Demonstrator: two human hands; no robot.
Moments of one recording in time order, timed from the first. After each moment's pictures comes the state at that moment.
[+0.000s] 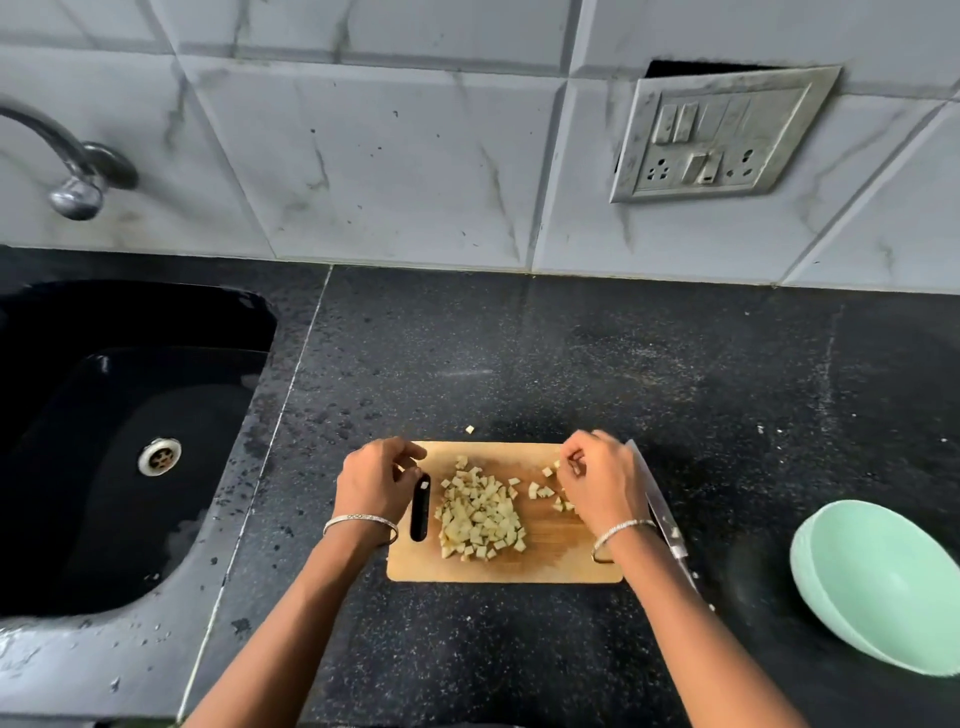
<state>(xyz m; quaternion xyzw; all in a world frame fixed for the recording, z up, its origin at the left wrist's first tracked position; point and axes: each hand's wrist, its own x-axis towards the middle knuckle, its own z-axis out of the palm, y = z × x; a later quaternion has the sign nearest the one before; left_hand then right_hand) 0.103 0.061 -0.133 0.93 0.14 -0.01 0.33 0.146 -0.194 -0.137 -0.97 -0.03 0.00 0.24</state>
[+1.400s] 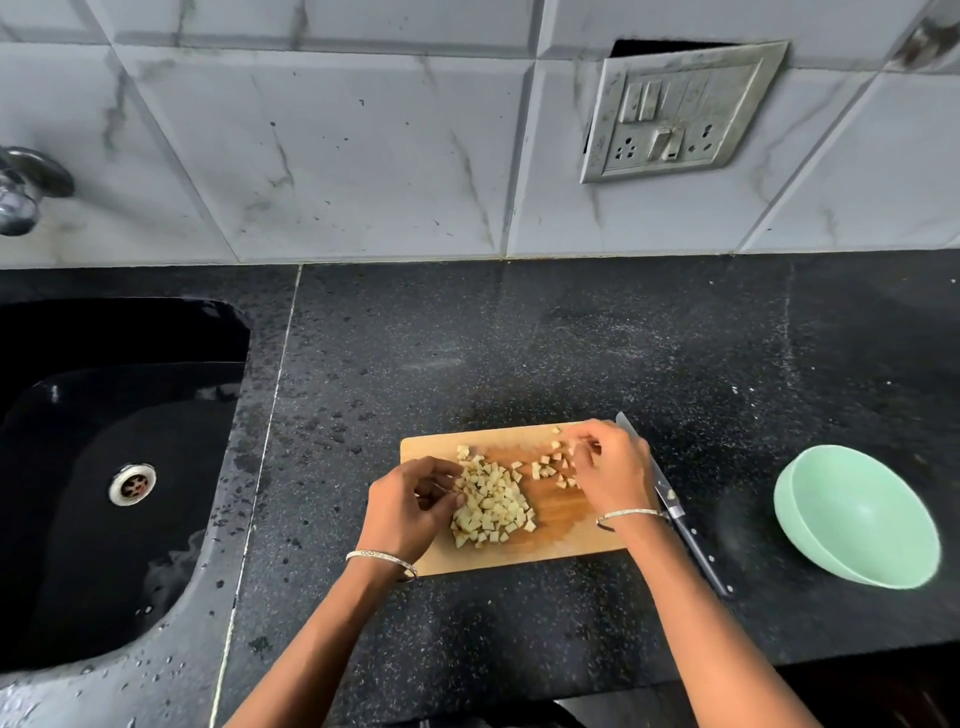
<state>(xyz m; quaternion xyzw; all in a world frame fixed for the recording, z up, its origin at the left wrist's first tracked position) 0.080 0.052 -0.147 0.87 0.02 -0.04 0.49 0.124 -0.194 -0.130 -0.96 0.04 -0.02 0.29</state>
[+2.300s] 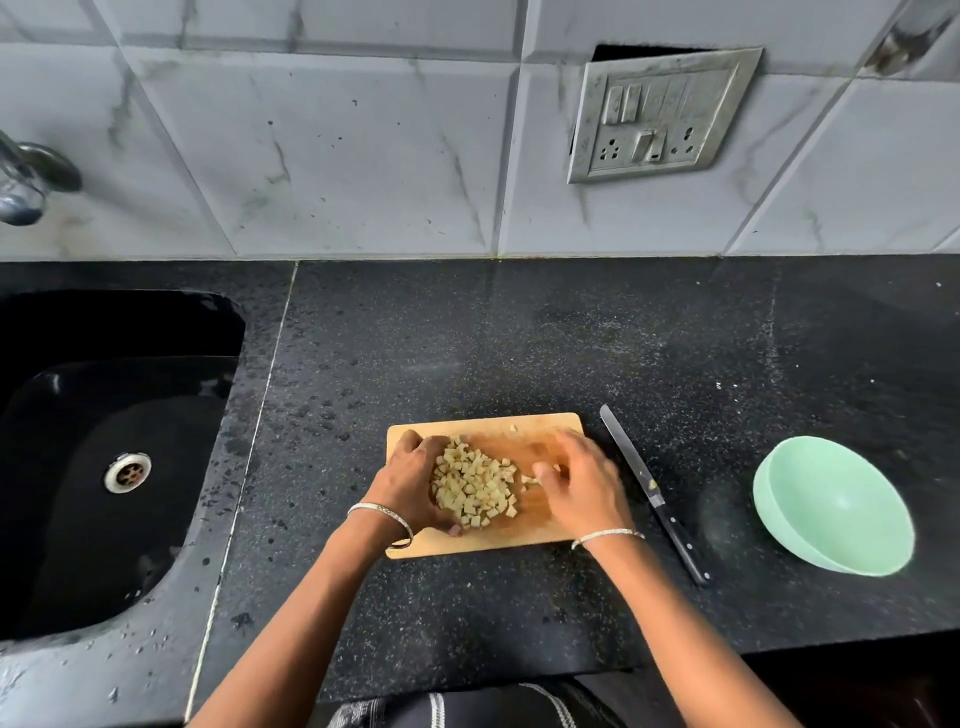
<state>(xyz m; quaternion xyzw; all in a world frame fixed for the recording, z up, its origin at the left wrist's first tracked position) 0.093 0.037 -0.139 0.94 -0.04 -0.17 0.30 0.091 -0.192 -0.146 -0.96 0.01 0.07 0.27</state>
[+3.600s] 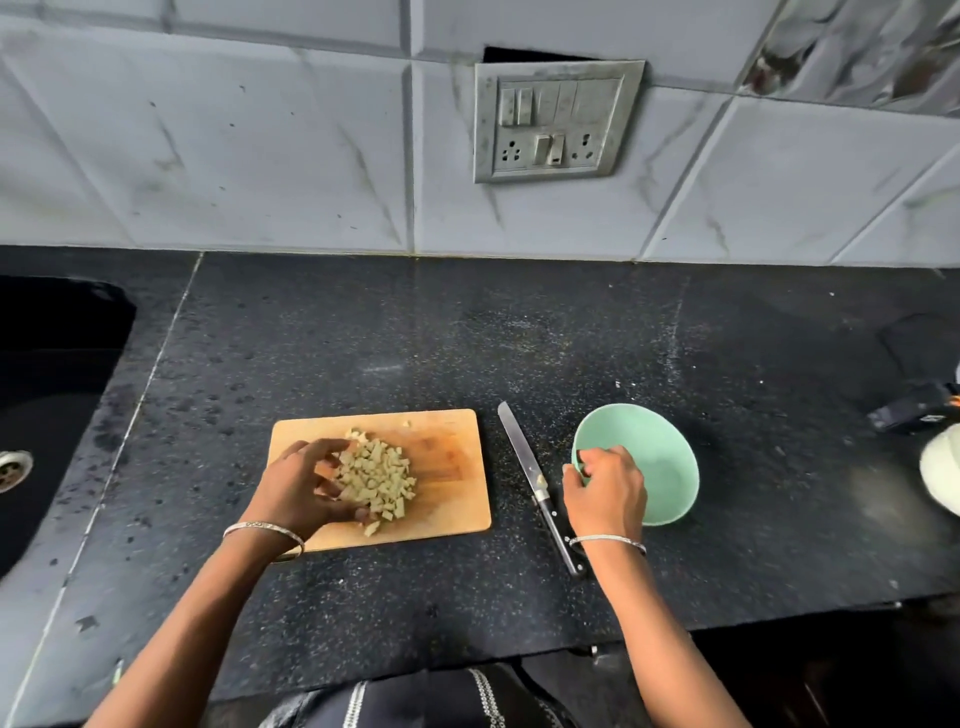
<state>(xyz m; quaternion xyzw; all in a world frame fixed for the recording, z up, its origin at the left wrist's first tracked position) 0.075 0.007 -0.133 0.92 0.06 -0.10 0.37 0.080 -0.316 -0.118 -0.97 0.17 -0.06 0.19</state>
